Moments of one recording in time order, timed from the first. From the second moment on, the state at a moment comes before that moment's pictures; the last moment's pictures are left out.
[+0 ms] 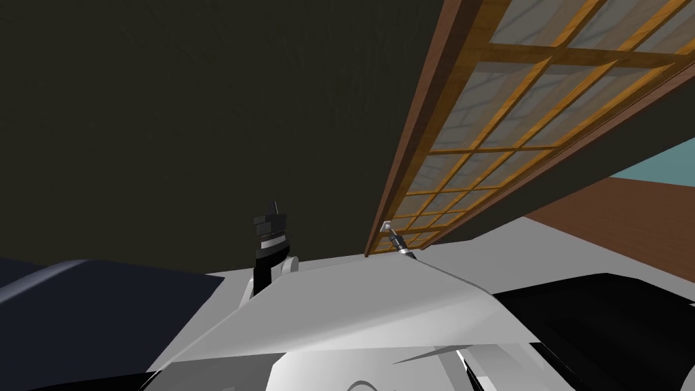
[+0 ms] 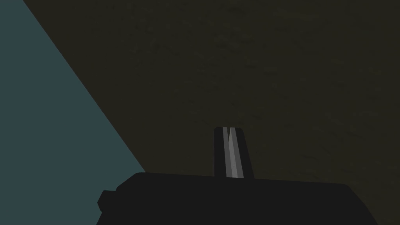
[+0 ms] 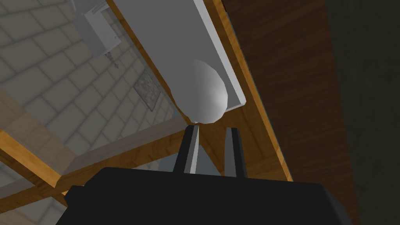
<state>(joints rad) 0.16 -0.21 -0.33 -0.75 0.36 -1.08 0.62</state>
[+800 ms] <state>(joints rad) 0.14 -0.20 -0.29 -0.74 0.25 -1.06 0.42</state>
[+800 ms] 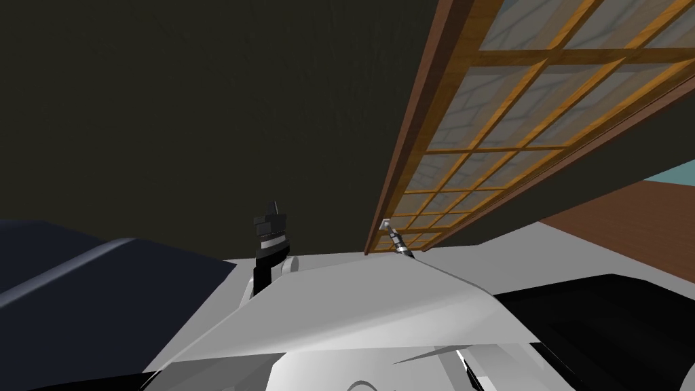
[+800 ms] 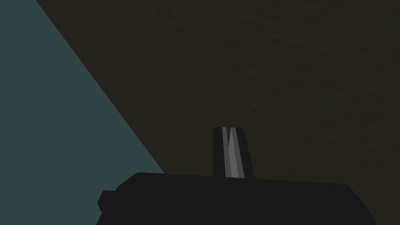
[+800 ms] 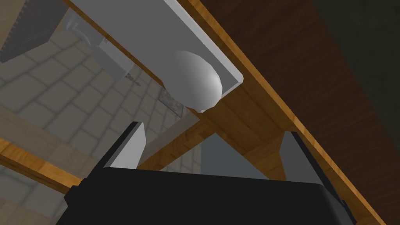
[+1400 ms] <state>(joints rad) 0.12 -0.20 -0.27 -0.73 0.16 -1.05 0.27</state>
